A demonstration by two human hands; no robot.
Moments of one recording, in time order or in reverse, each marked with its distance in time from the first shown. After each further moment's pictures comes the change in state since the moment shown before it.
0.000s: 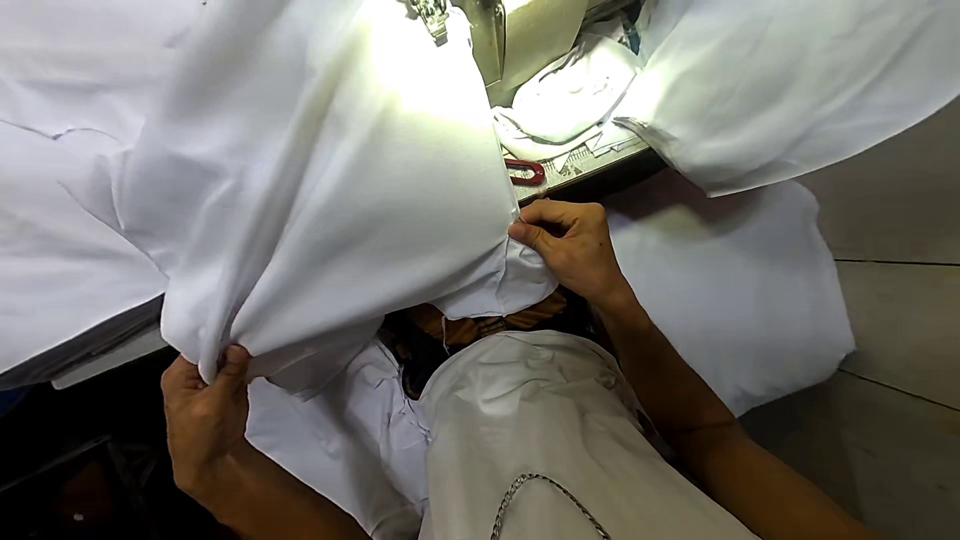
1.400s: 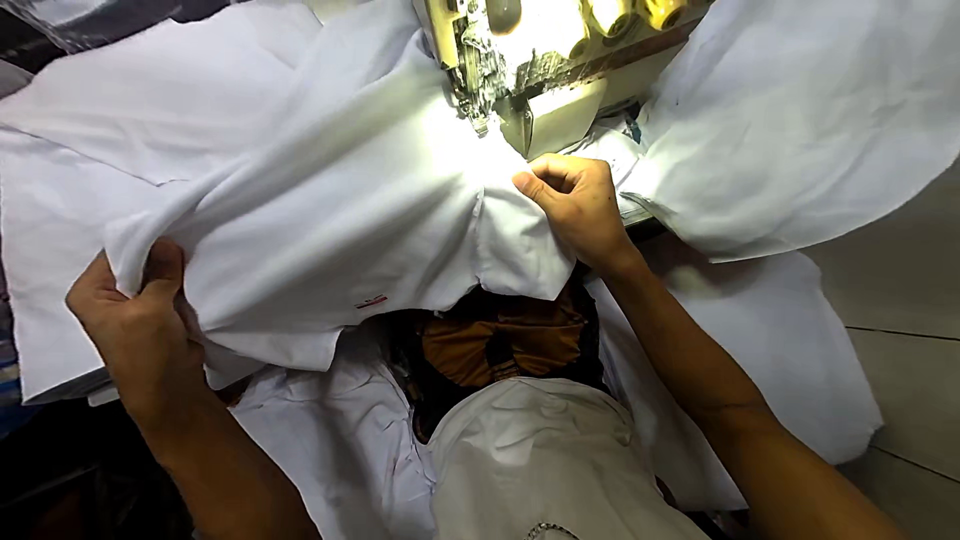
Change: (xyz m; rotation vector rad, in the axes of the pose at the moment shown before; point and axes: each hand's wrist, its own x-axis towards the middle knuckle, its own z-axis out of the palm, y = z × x) left_hand 0.118 0.064 0.000 0.200 0.272 0.214; right_hand 0.112 -0.022 -0.005 0.019 0.029 -0.072
